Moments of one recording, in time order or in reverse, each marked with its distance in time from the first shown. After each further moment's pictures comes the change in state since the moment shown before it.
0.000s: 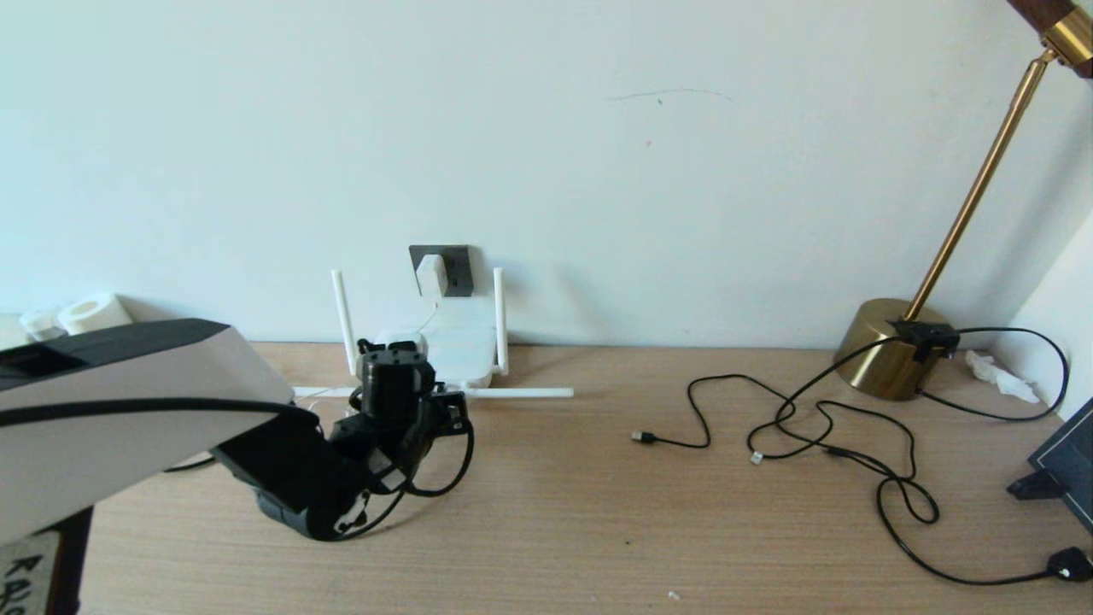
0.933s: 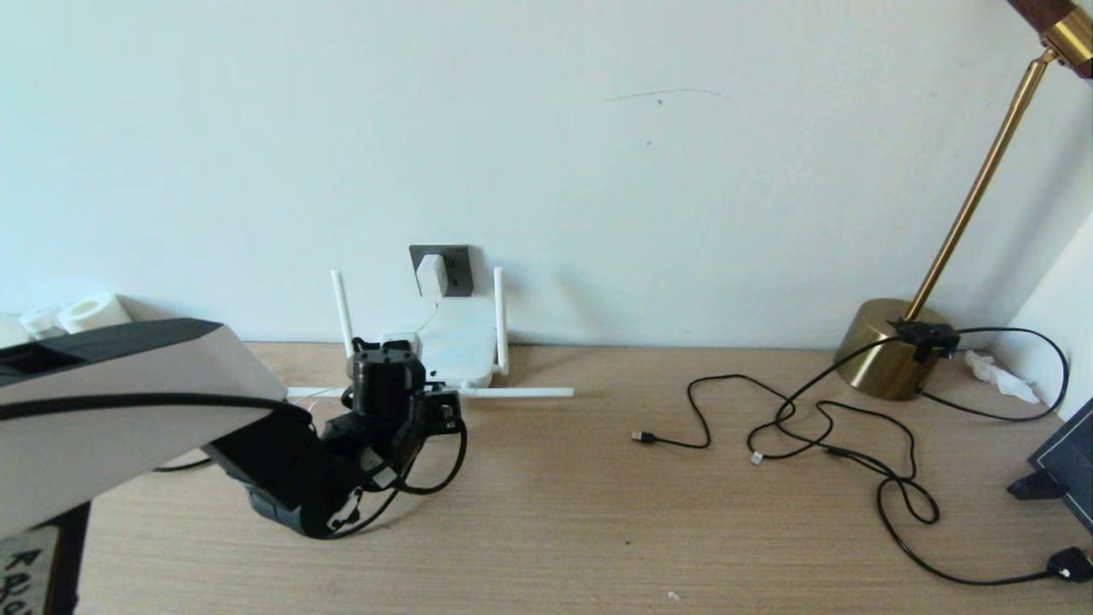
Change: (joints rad) left arm 0.030 0.004 0.003 -0.008 -0.027 0.022; right arm 0.000 0.000 0.000 0.000 0.000 0.000
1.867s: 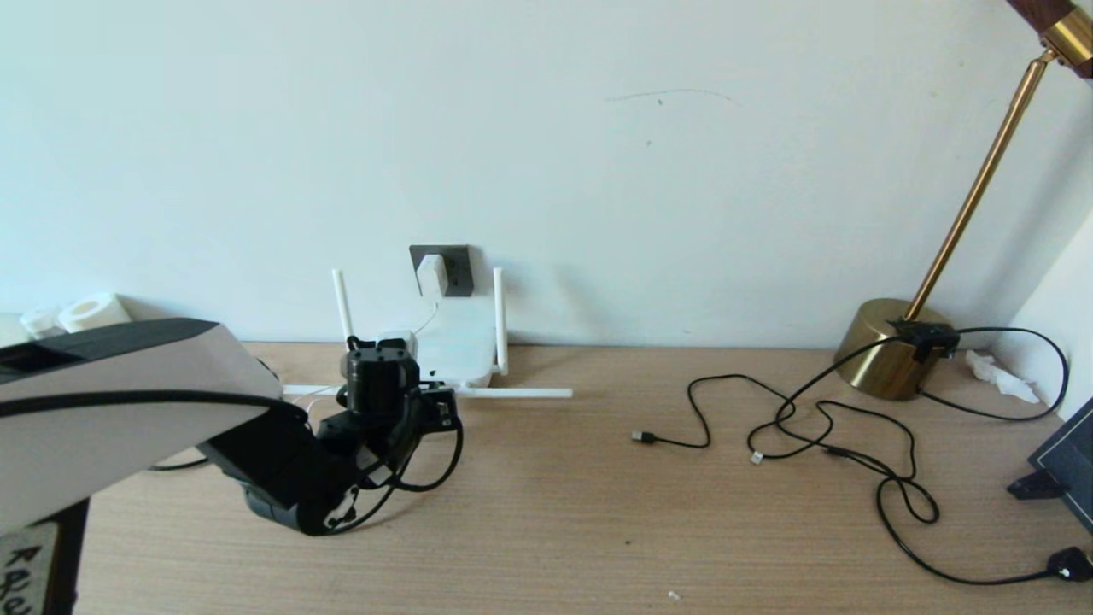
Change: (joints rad) left arm 0.020 0.002 -0.001 -0.018 -0.014 0.008; right arm 0.000 0.000 0.000 0.000 0.000 0.000
